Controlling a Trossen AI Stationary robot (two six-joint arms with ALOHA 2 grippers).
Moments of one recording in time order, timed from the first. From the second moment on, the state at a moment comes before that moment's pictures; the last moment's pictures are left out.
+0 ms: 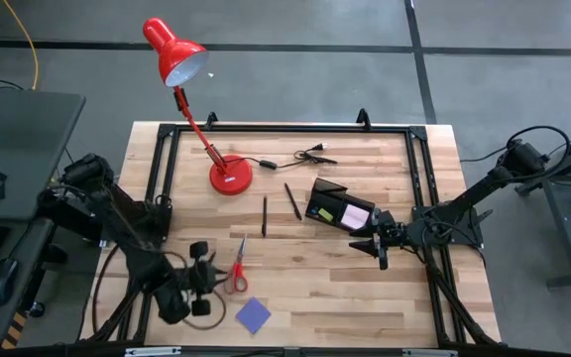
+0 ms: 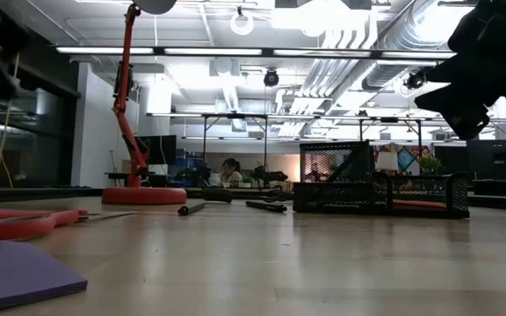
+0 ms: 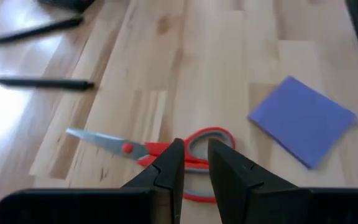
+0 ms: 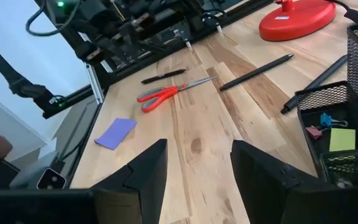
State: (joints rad) left arm -0.84 1.47 0.80 -0.49 -0.75 -0.88; right arm 0.57 0.95 0.13 0.56 0.52 0.60
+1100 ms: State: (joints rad) left arm -1.02 1.78 0.89 -0.44 -0.94 -0.77; right arm 0.57 0.95 0.13 0.52 0.50 0.60
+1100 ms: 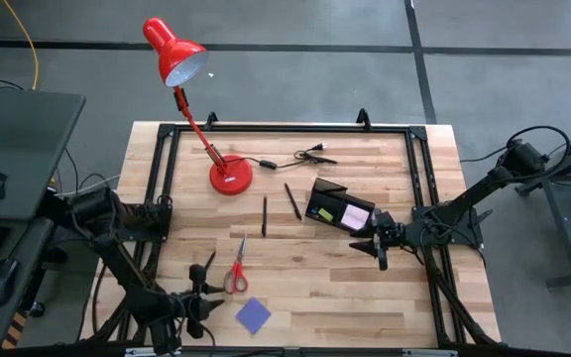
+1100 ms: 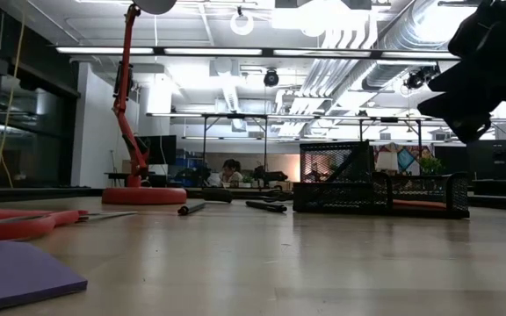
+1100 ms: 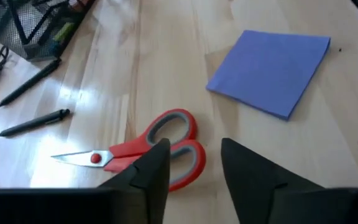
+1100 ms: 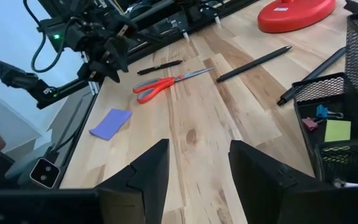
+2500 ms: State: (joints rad) left arm -1.00 1.92 0.89 -0.41 -1.00 -0.69; right arm 0.57 0.95 0.13 0.50 0.50 0.60
